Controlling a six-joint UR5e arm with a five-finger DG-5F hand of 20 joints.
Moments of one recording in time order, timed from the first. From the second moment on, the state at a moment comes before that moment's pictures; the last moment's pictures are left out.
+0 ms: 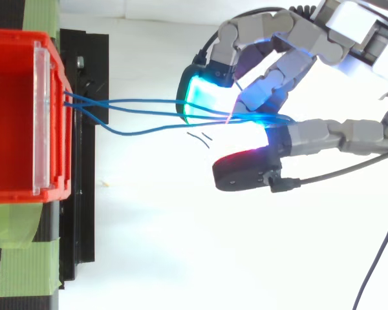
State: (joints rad) arm 0.23 -1.78 -1.76 -2.65 -1.01 -0.62
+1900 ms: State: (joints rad) arm 0.23 -1.78 -1.76 -2.63 -1.01 -0.63
